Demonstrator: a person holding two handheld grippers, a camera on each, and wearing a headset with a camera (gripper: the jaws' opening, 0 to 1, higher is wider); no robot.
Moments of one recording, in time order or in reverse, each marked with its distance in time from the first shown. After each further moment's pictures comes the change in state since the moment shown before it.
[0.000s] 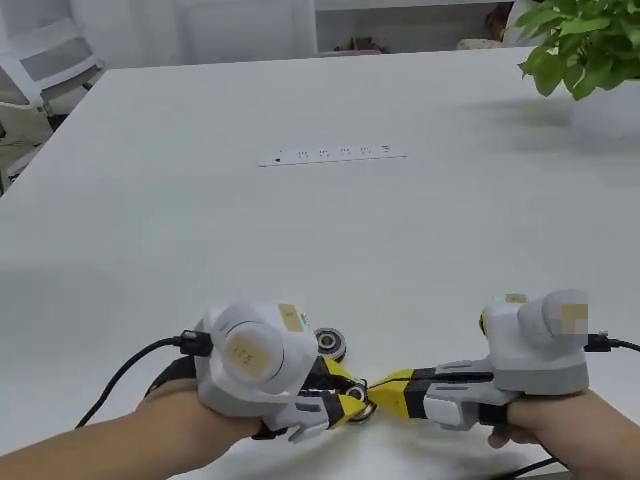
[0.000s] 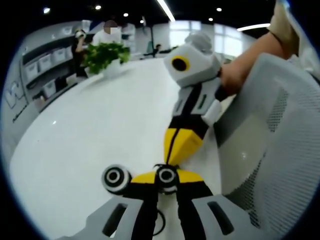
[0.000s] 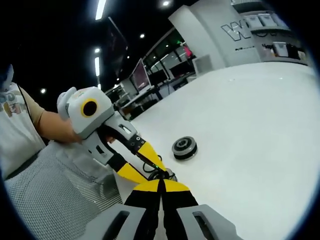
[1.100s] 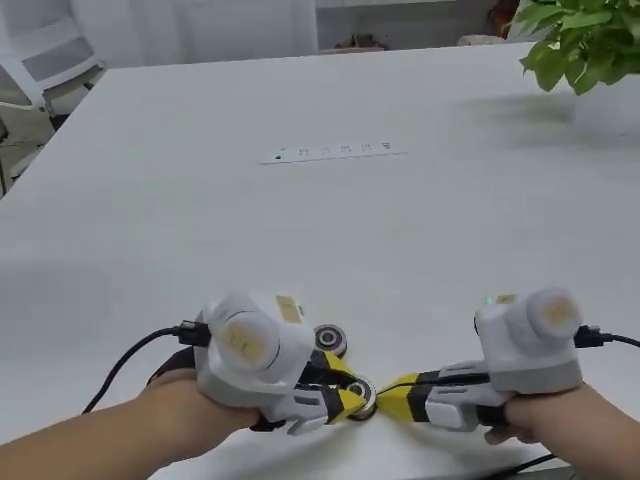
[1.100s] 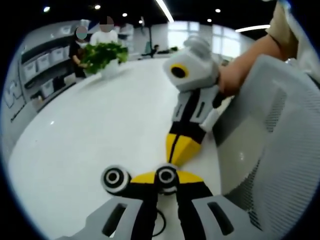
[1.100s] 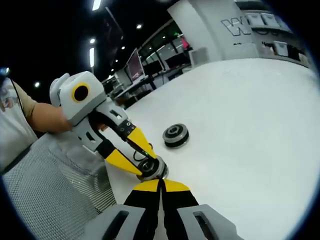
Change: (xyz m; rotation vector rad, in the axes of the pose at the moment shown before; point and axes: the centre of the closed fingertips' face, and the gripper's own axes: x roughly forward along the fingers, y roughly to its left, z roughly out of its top) left arm -0.001 -0.001 0.001 -0.001 -0.001 -0.024; right arm -0.001 -0.017 -0.017 0.036 0.059 -0.064
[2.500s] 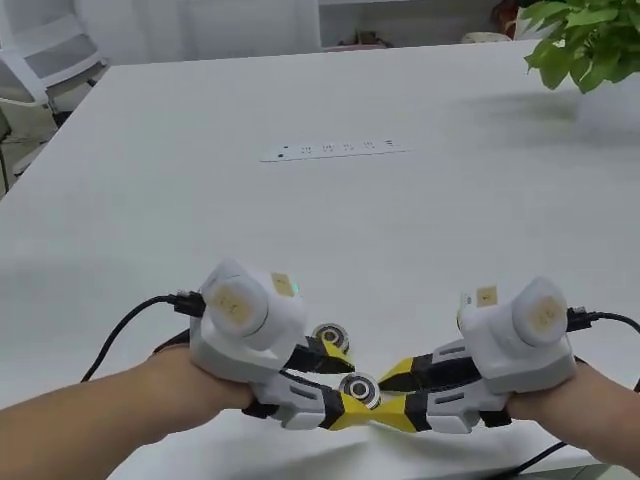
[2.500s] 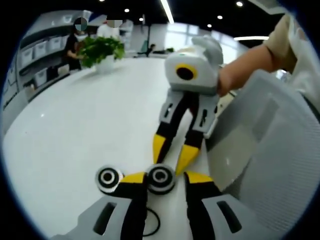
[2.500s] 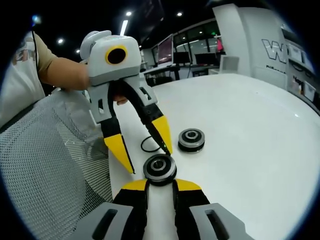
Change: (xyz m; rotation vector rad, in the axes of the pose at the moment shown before) left arm -0.004 -0.006 0.004 -0.082 0.000 -0.115; right arm 0.003 0.009 -0.002 -0.369 0.146 0.041
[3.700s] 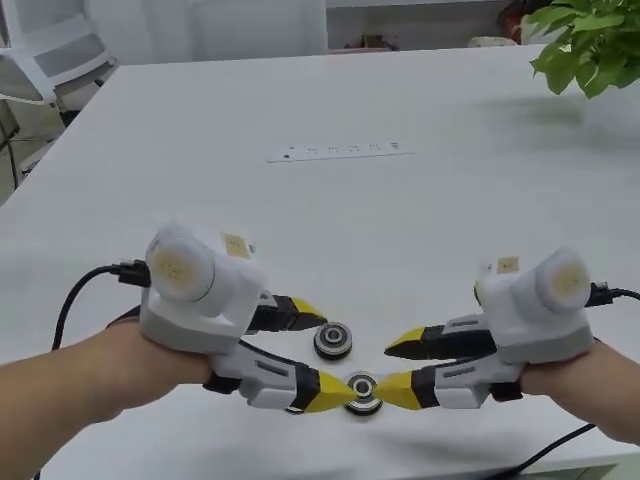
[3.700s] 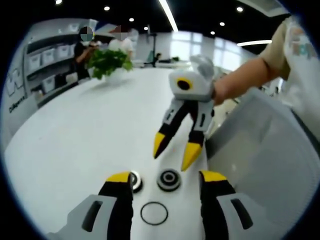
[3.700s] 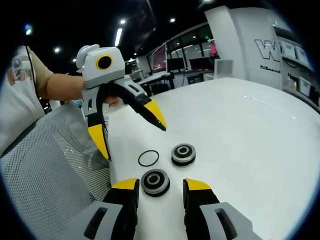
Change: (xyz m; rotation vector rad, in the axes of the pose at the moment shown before) left arm -0.042 0.011 0.022 0.004 -0.078 0.057; right arm -0.013 -0.008 0.024 0.040 -0.055 -0.011
